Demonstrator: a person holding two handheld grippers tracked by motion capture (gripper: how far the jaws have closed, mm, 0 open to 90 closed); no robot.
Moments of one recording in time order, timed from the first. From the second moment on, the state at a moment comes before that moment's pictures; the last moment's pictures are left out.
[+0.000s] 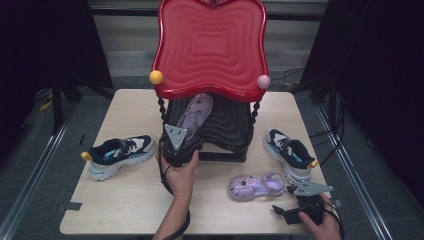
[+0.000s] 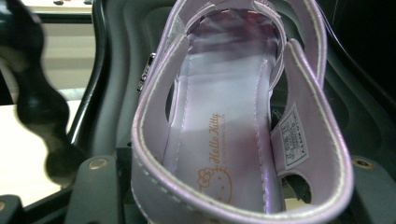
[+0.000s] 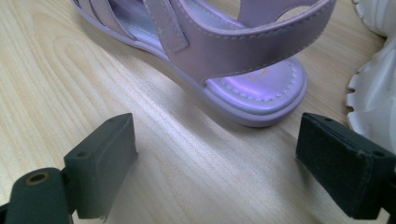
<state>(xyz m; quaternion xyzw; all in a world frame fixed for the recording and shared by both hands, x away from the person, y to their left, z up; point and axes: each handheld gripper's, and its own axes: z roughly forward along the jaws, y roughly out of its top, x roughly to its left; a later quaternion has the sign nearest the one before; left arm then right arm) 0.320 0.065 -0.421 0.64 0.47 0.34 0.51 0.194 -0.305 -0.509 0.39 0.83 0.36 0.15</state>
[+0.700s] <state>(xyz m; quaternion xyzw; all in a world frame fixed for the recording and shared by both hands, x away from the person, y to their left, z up) 0.338 0.042 -0.424 0.60 0.51 0.37 0.50 0.194 -0.305 -0.509 0.39 0.83 0.36 0.15</state>
